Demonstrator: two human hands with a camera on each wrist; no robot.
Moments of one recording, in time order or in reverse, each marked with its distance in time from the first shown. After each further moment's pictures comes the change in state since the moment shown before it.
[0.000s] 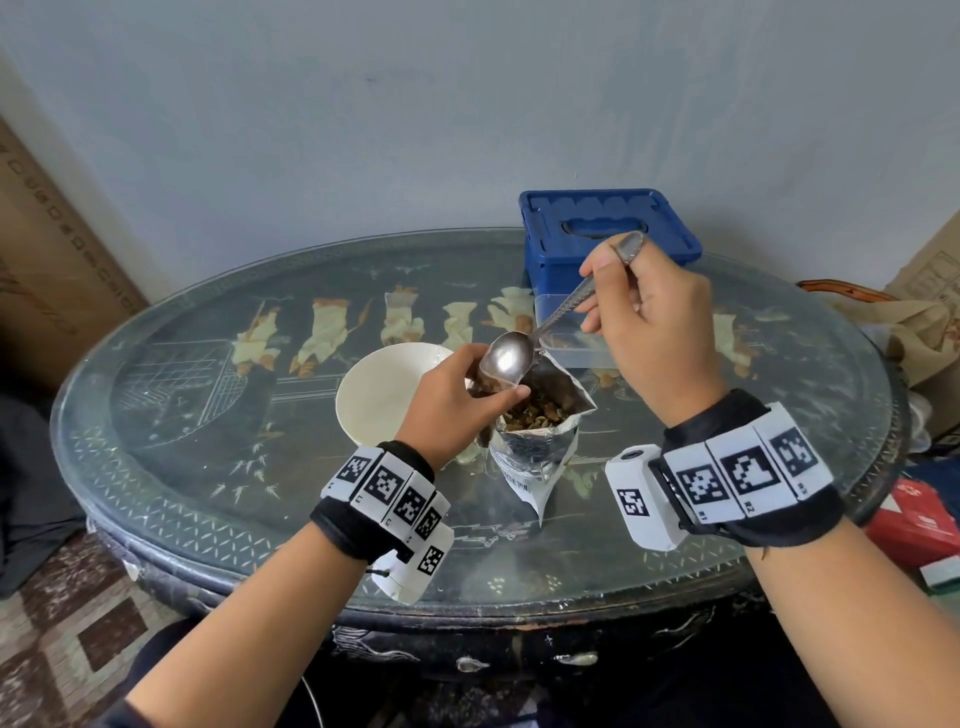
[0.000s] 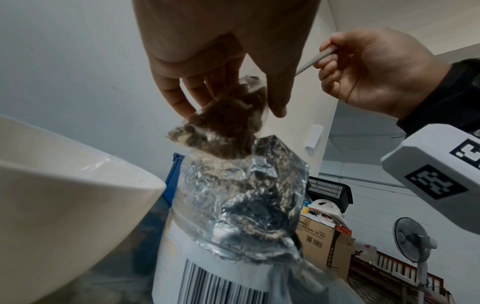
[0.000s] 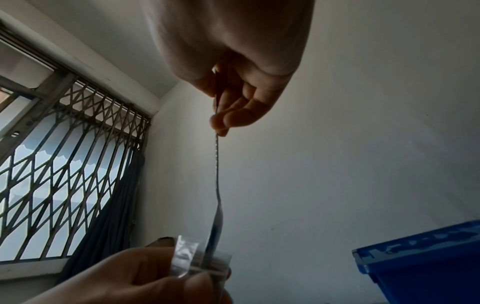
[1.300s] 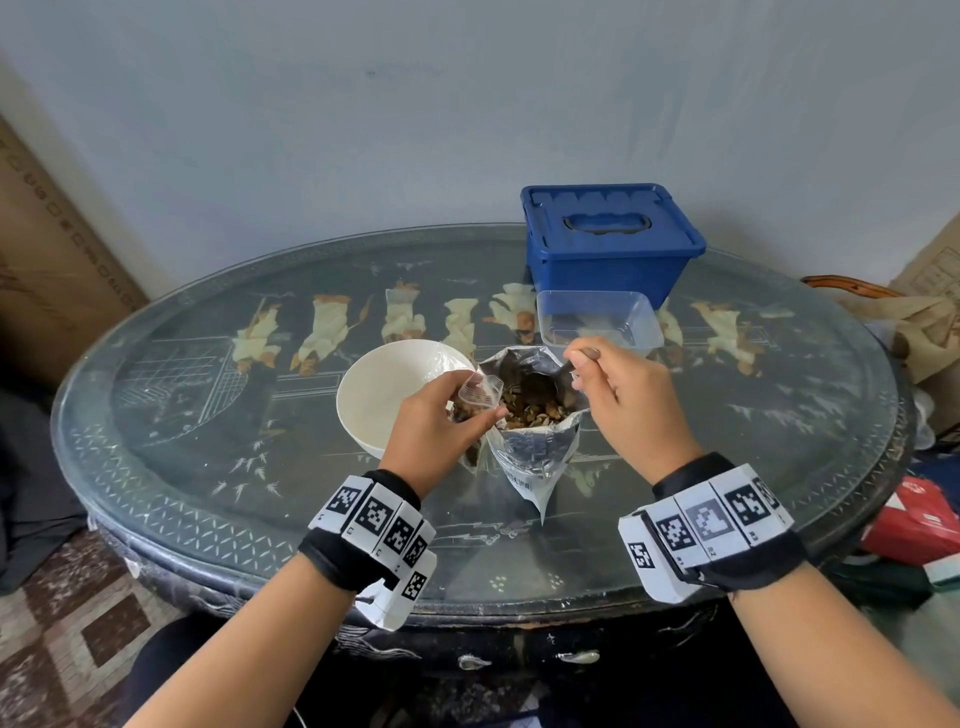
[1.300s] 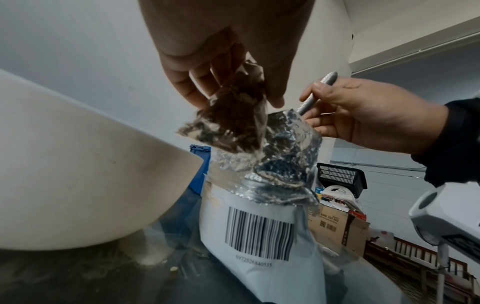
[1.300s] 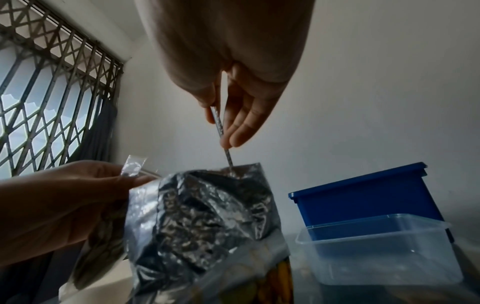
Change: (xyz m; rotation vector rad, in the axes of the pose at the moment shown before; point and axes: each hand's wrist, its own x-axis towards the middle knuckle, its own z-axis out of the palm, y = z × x) left_hand -0.020 -0.024 -0.002 0.087 0.065 0.005; right_hand -0.057 0.052 0.016 -0.141 -0.197 0.005
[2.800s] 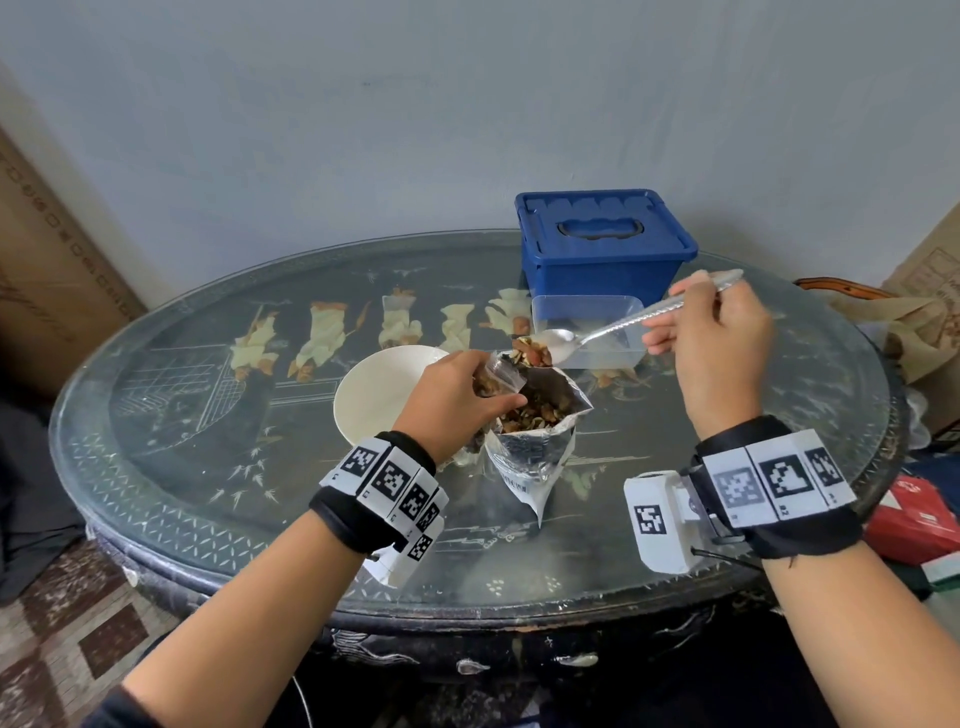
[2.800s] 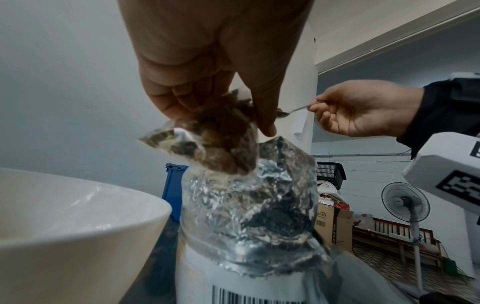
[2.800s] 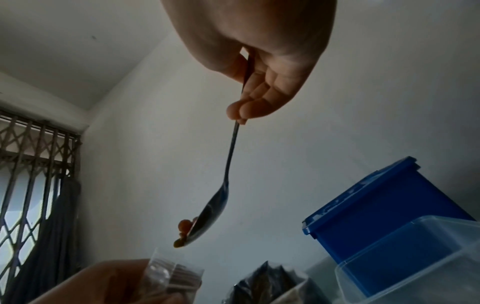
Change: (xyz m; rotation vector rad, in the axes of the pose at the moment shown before) left_hand 0.029 0.033 -0.002 0.192 -0.170 -0.007; right_hand 0.034 -0.011 -0.048 0.299 0.453 0.510
